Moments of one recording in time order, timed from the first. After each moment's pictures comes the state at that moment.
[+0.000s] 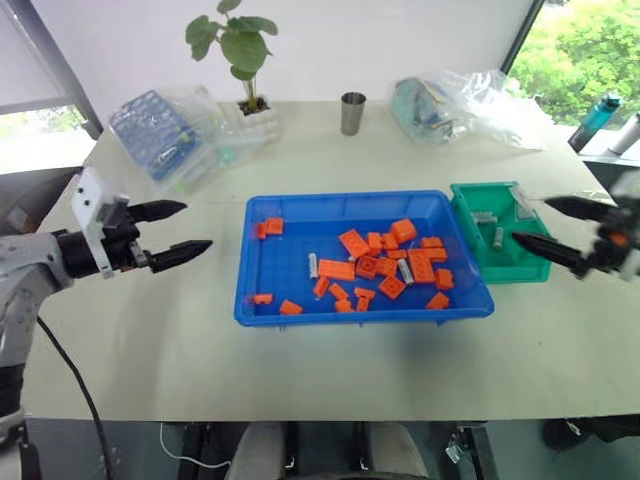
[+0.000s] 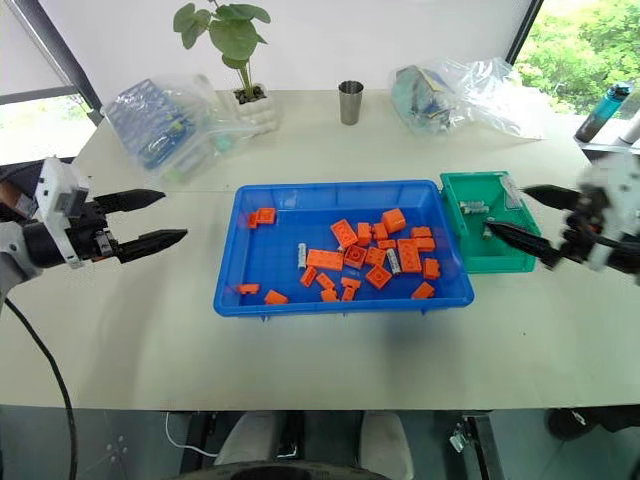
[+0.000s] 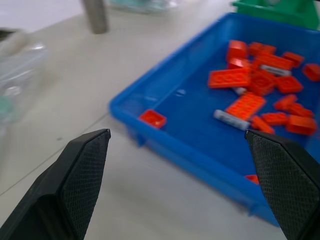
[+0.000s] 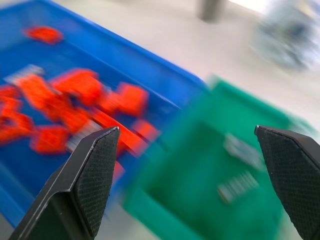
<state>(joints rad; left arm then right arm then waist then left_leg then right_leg) -0.29 0.94 0.29 -0.17 -0.62 0.56 -1.08 -0.24 -1.03 -0.40 -0.16 0.57 0.62 0.98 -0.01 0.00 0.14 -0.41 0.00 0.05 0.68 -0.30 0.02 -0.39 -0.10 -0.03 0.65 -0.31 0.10</state>
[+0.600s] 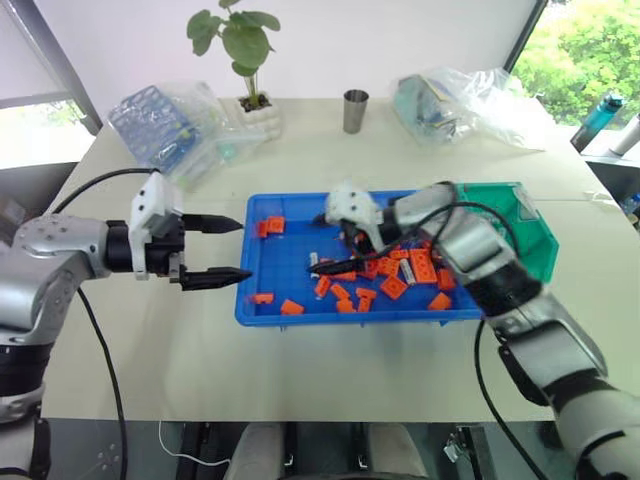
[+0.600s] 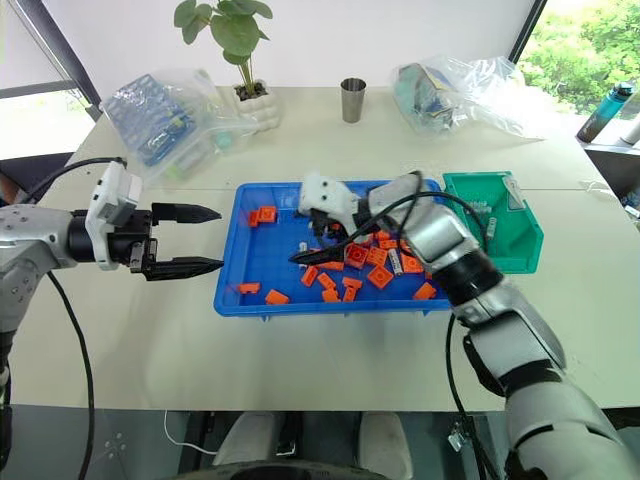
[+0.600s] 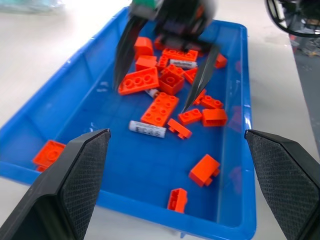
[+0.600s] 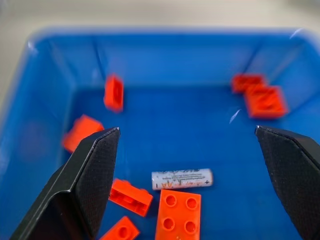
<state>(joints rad) -0.40 0.94 0.11 -0.21 -0.64 0.58 -1.23 -0.95 -0.47 0.54 0.29 0.13 0.39 1.15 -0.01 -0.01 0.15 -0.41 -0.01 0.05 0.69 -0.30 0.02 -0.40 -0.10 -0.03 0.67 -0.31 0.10</state>
